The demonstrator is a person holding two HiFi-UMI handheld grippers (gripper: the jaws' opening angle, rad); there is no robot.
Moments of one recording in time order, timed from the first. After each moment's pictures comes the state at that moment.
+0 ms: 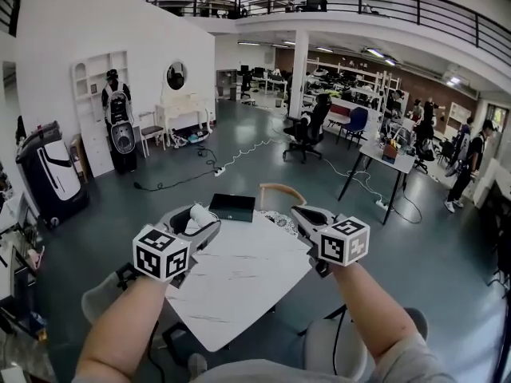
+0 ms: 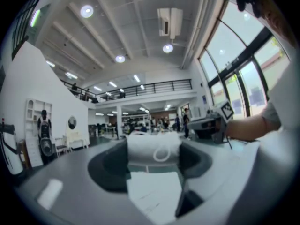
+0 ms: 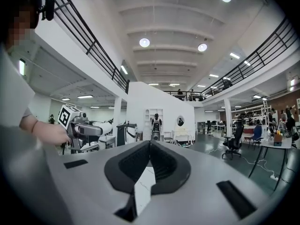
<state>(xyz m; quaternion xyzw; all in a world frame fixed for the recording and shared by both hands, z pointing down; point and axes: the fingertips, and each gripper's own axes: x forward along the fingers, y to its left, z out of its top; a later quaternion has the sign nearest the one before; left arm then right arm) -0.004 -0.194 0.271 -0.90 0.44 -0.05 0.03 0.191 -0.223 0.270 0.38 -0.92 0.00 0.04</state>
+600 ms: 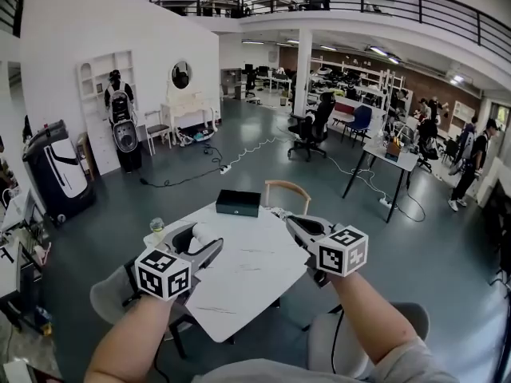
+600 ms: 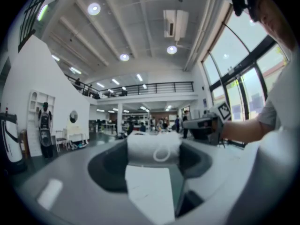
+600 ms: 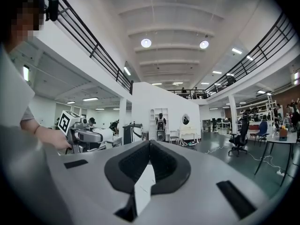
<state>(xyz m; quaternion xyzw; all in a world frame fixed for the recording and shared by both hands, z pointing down) -0.004 -0.129 0.297 -0.90 0.44 -0.04 0.00 0.174 -0.168 0.281 0.35 -0.94 0.02 0.03</state>
